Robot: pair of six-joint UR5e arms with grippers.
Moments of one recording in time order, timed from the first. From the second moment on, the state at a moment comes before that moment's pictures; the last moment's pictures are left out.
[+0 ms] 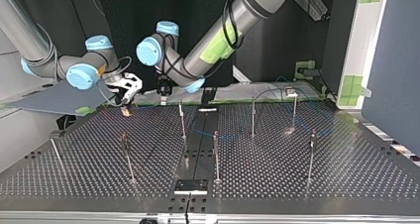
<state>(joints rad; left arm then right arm) -0.77 -2.42 -1.13 -2.95 -2.11 -1.89 1.84 -1.02 1.55 -0.17 1.40 1.81</state>
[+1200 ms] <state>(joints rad) -0.76 -2.54 -0.96 -2.99 -2.10 -1.91 1.84 -1.03 1.55 -0.17 1.40 1.81</state>
